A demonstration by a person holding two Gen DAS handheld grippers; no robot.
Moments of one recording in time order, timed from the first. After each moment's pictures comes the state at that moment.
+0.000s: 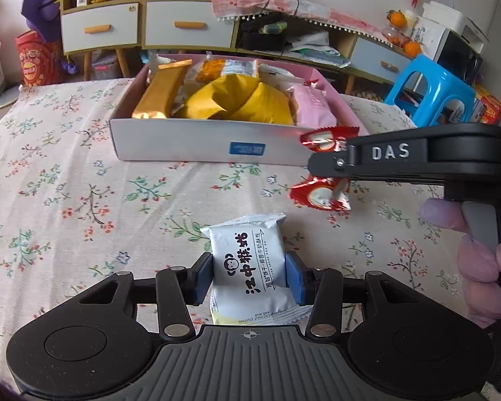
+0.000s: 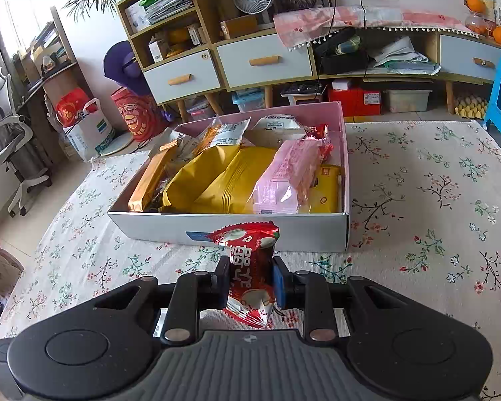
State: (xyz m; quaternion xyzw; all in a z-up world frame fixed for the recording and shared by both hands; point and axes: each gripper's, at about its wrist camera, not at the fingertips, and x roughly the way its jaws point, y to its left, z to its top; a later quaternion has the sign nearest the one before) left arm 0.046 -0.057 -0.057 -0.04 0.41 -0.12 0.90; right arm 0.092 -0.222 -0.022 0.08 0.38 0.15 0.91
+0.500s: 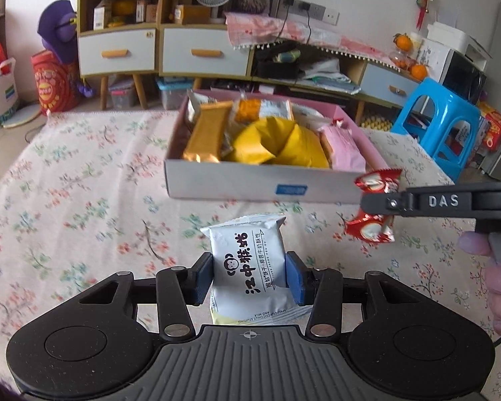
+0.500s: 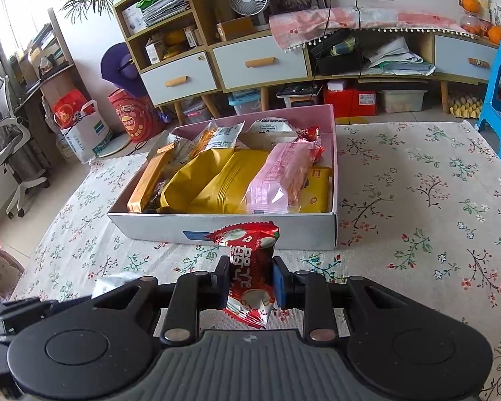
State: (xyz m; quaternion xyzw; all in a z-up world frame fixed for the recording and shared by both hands) left arm 0.045 -0.016 -0.032 -0.03 0.37 -0.10 0.92; right arm 0.085 -0.228 -0.015 0.09 0.38 0.14 0.91
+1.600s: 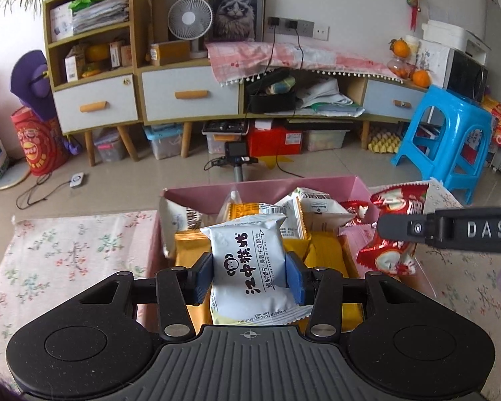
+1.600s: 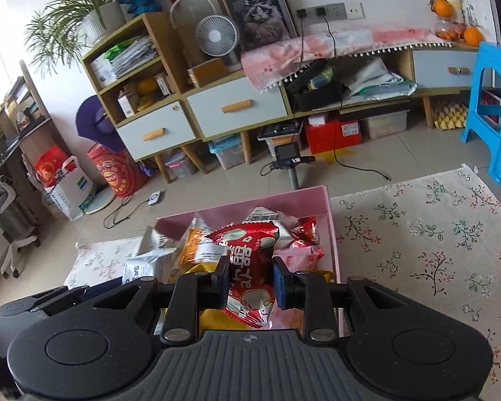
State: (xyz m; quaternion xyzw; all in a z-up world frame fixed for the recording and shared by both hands) left arm 0.177 -0.052 0.000 0.02 0.33 -0.11 0.94; right arm 0.161 -0.229 0.017 0.14 0.34 0.09 0.92
